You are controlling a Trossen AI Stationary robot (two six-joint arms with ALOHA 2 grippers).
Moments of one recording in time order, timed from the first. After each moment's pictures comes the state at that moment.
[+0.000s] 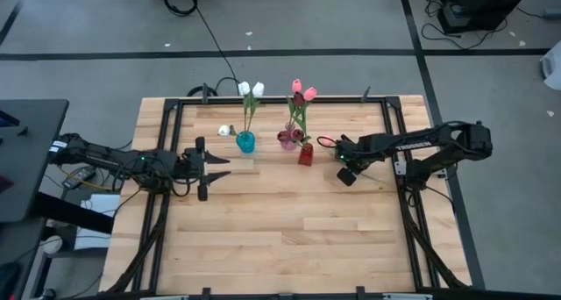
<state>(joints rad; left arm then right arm) -0.20 0.56 0.35 0.02 -0.35 0.02 -0.25 1.41 0.59 -0.68 0.10 0.52</state>
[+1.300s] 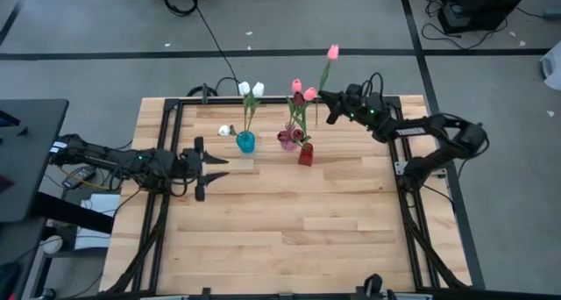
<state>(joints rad) -0.20 0.52 0.35 -0.01 -0.33 0.04 -0.74 1.47 0.48 1.11 -0.19 0.40</state>
